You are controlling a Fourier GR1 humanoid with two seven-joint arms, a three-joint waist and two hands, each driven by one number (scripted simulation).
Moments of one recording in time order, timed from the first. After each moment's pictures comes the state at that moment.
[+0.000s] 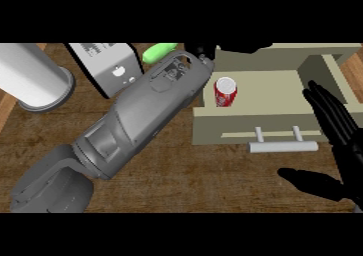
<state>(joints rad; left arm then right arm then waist) -1.44 0.00 -0.61 -0.45 0.71 0.84 -0.10 -0.03 -0.25 0.04 -2.04 0.78 0.11 0.00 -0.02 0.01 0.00</state>
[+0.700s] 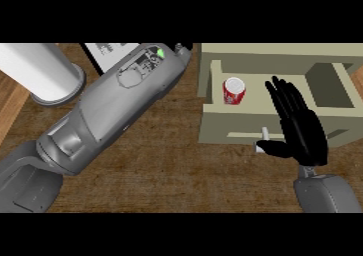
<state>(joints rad) -1.38 0.14 -0.62 -0.64 0.63 0.83 0.05 -0.20 -0.17 0.07 -1.52 1.05 -0.21 -0.08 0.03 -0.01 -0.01</state>
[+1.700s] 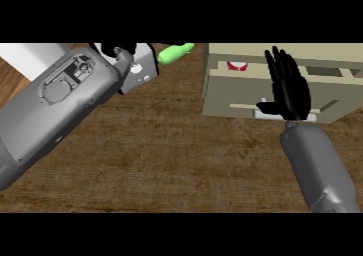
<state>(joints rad) -1.19 0.42 -0.64 -1.03 0.57 0.79 0.26 -0.60 -0.17 -0.09 -0.88 1.20 -0.57 -0.12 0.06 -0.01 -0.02</state>
